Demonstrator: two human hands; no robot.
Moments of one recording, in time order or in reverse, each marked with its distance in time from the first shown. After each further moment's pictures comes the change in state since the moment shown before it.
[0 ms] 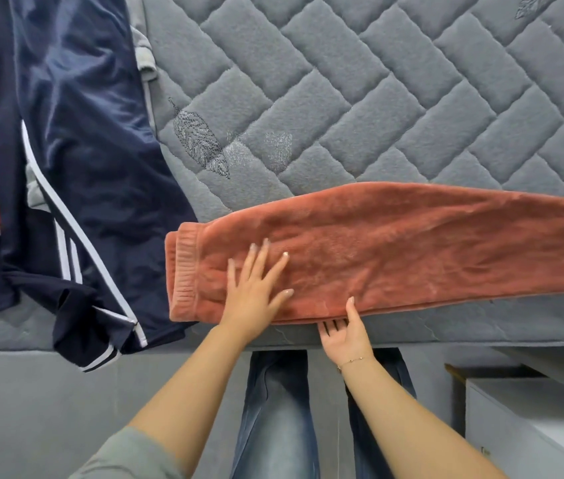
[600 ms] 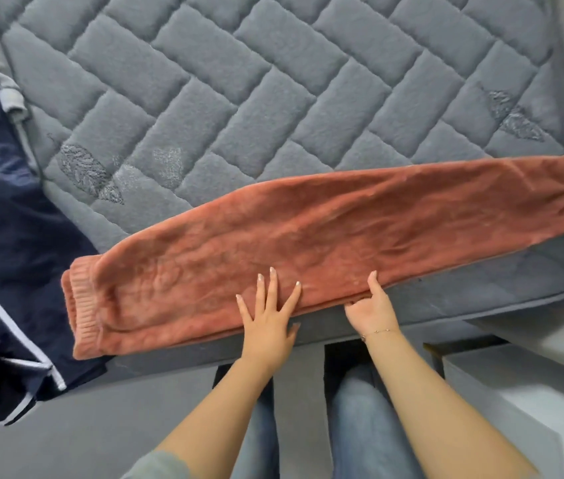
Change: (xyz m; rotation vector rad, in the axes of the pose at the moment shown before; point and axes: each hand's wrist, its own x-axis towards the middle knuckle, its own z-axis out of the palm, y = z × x) left_hand 0.016 0.163 0.092 0.169 -0.242 0.009; right_hand 0.040 -0.175 -0.073 0.092 -0.118 -0.060
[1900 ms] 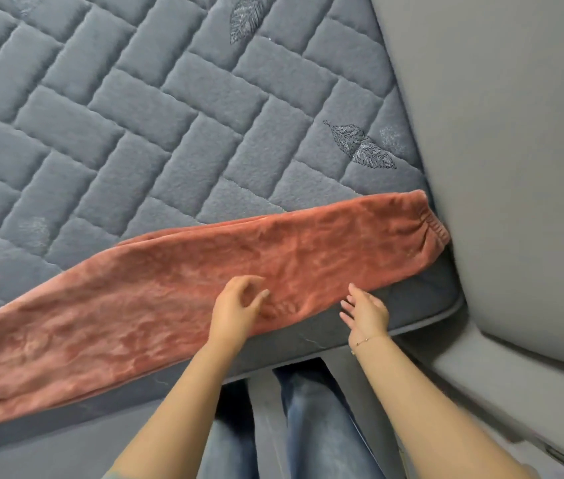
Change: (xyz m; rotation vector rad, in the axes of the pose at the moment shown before) left_hand 0.095 0.216 -0.050 -0.645 0.333 -0.043; right_hand -0.006 -0.229 -0.083 -0.347 0.341 -0.267
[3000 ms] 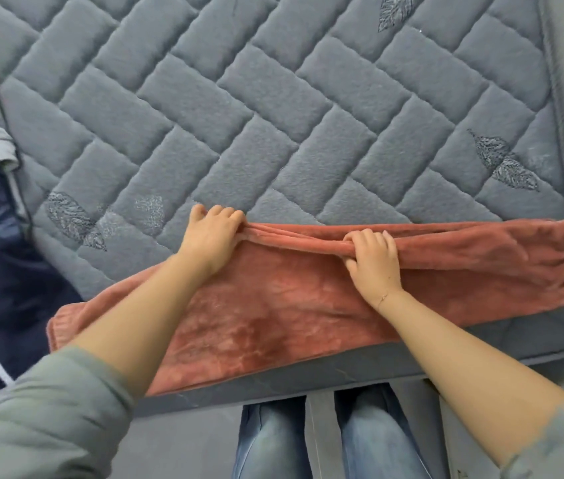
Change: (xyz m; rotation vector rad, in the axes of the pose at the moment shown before) left_hand 0.133 -0.111 -0.233 0.962 -0.128 0.243; right_hand -0.048 0.030 0.205 -1.608 -0.202 -1.275
